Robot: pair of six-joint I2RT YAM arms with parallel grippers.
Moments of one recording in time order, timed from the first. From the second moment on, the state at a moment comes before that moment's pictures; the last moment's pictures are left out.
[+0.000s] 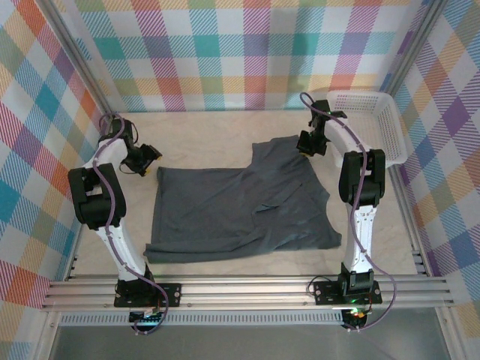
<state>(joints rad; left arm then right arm) 0.20 1.99 1.50 -0.71 0.29 -0.63 0.13 2.25 1.92 -0.94 -0.18 0.41</state>
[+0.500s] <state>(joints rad) 0.18 2.09 1.55 -0.73 0.32 -0.62 0.13 2.25 1.92 -0.94 -0.18 0.41</state>
